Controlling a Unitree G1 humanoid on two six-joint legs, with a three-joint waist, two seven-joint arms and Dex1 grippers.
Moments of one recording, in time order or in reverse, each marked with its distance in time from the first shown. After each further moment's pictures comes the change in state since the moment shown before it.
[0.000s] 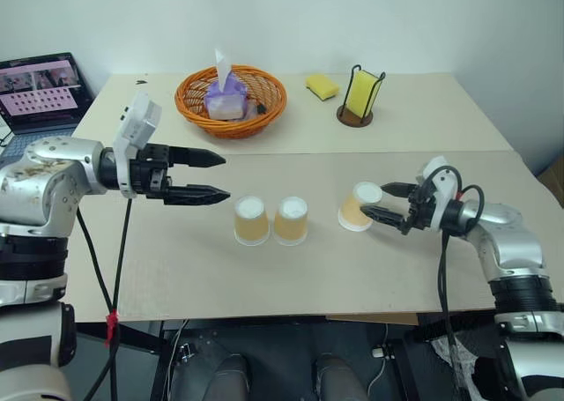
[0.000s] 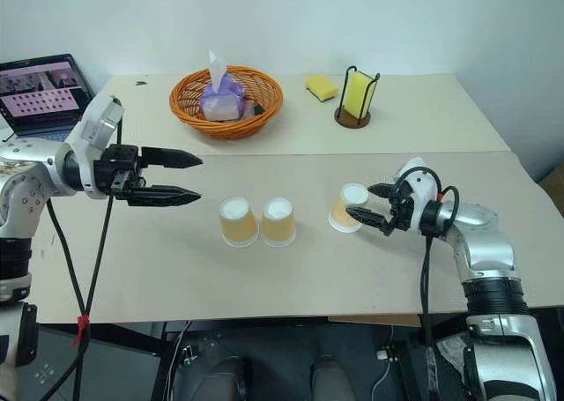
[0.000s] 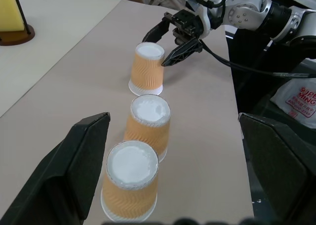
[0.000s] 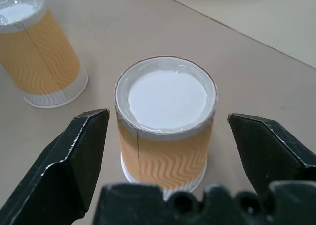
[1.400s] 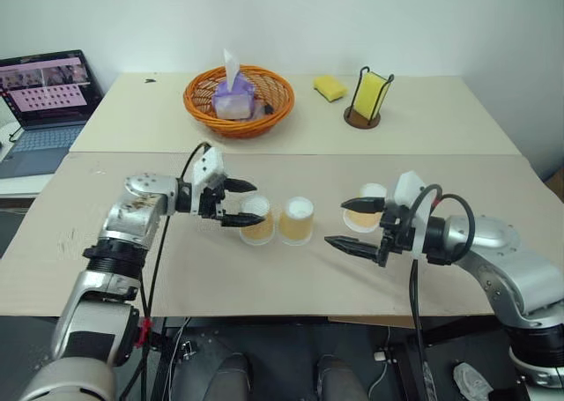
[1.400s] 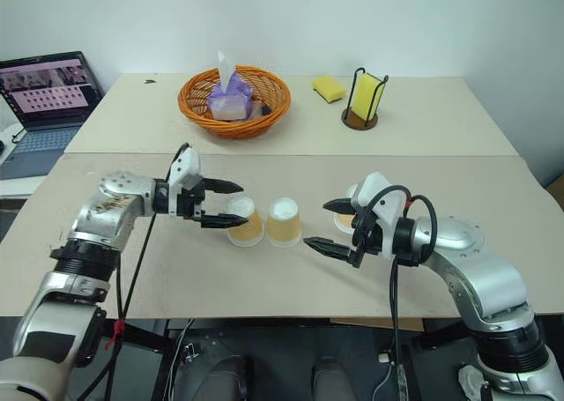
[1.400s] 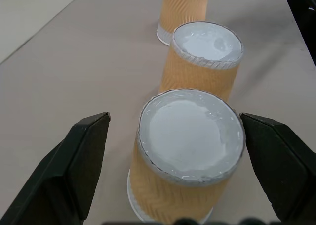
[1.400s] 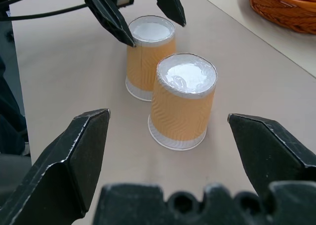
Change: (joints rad) left arm -0.043 -0.289 -0.156 0.272 0.285 -0.348 0.074; right arm 0.200 -0.067 0.031 -0.743 0.204 0.357 -0.161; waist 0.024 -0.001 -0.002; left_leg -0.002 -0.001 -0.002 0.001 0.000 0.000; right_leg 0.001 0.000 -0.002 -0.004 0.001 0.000
